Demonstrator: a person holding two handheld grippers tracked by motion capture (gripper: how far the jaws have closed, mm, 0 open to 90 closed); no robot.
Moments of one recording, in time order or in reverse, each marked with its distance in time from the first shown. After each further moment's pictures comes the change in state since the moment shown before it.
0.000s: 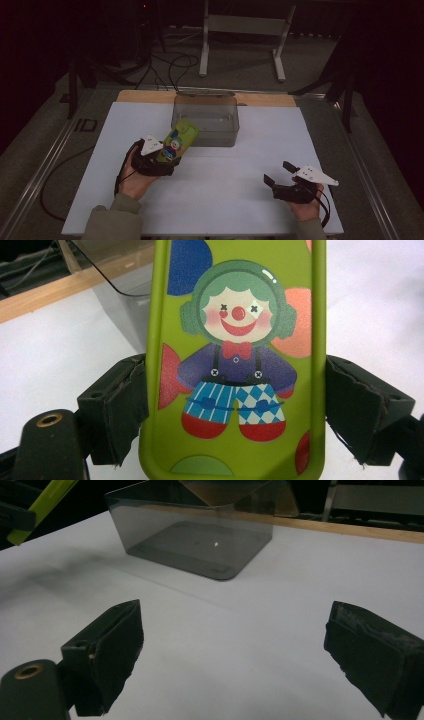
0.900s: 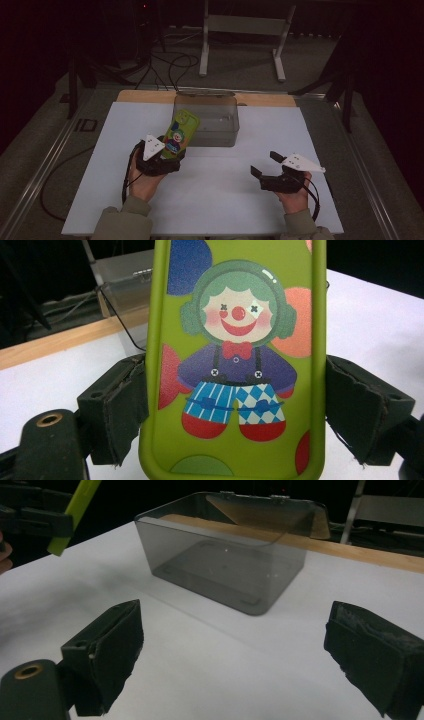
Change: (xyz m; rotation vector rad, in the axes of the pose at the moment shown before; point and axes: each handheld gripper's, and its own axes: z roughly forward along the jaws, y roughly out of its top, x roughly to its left) left arm -0.018 0.007 -0.001 -0.172 0.098 -0.038; right arm 0.025 0.036 0.026 -0.007 0.060 -0.038
